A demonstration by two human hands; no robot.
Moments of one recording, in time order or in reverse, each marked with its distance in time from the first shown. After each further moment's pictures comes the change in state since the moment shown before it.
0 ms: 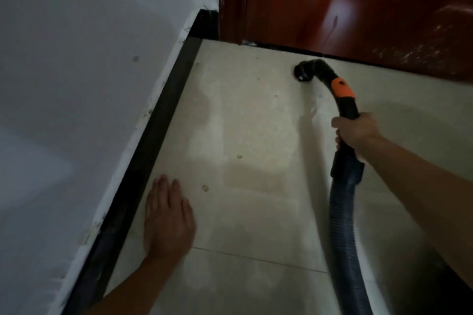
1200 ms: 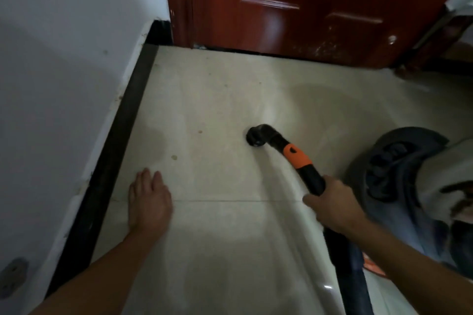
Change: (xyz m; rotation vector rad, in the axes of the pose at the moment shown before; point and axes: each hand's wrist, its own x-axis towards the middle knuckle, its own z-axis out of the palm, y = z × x) left_hand -0.052 -0.002 -0.010 -0.002 -0.073 0.125; right_hand -0.238 0.143 -0.114 -0.570 -0.020 -0.120
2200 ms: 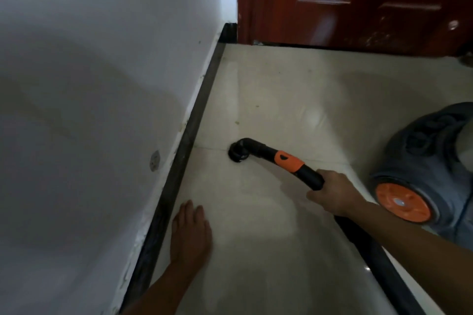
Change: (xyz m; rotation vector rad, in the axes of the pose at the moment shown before) left_hand -0.225 -0.054 -0.056 0.111 -0.170 -0.029; right_hand -0.110 -0.007 0.051 -0.070 -0.238 -0.318
